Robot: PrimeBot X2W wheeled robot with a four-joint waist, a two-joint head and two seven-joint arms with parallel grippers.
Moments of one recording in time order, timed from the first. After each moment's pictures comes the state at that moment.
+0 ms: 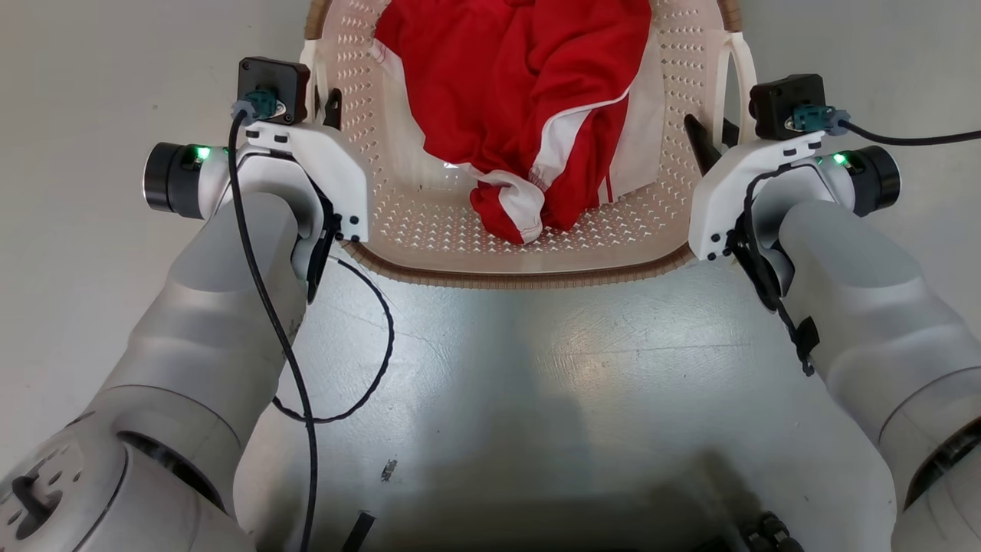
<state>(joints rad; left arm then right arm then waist) -1.18 0.07 -0.96 1.29 -0.88 0.03 -0.24 -1.15 -0.13 0.97 1.27 0.86 0.11 -0.16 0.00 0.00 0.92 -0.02</state>
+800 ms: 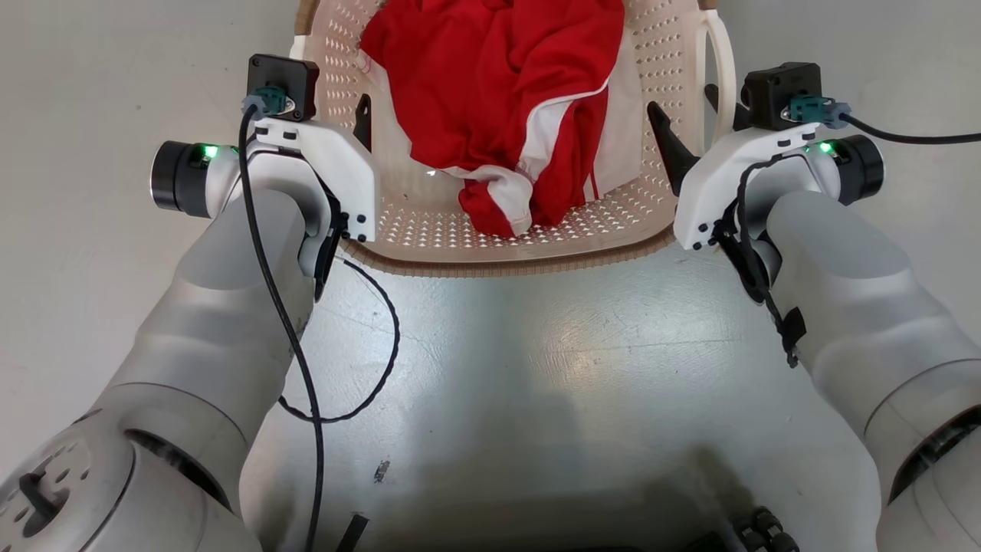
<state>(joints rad) -1.18 0.06 -0.97 1.29 -0.89 0.05 -0.22 -1.17 -0.10 0.94 1.29 0.88 0.12 -0.21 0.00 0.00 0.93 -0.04</state>
